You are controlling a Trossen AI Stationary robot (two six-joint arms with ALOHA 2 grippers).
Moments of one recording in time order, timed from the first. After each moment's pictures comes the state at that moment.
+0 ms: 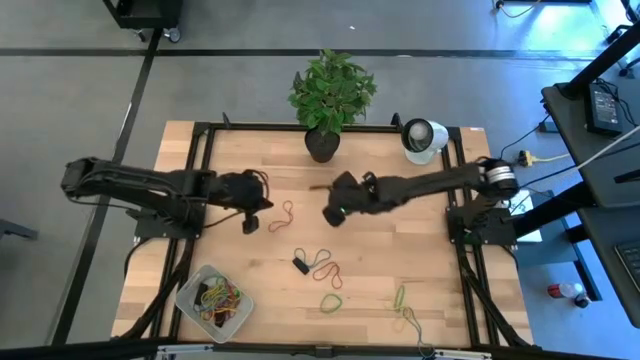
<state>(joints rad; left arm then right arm) 0.00 0.95 0.59 -0.37 -0.11 -0.24 0.08 1.76 1.31 -0.67 0.47 0.76</state>
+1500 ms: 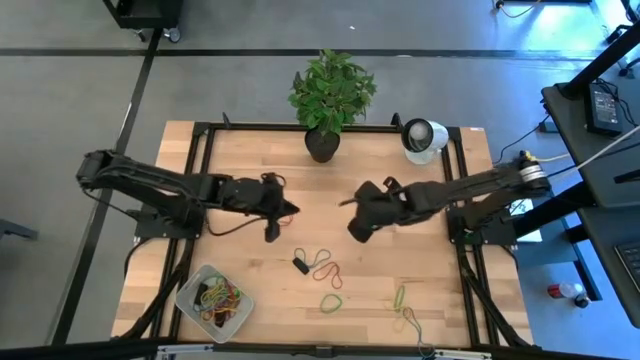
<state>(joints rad) -0.11 1.14 0.78 -0.16 -0.19 -0.28 0.22 1.55 1.28 -0.89 0.48 0.78</state>
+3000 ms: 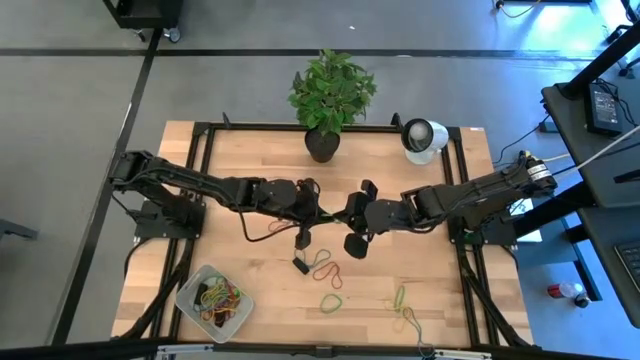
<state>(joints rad) -0.10 1.50 1.03 0.07 -0.04 -0.17 0.28 1.49 1.28 -0.44 0.40 0.39</state>
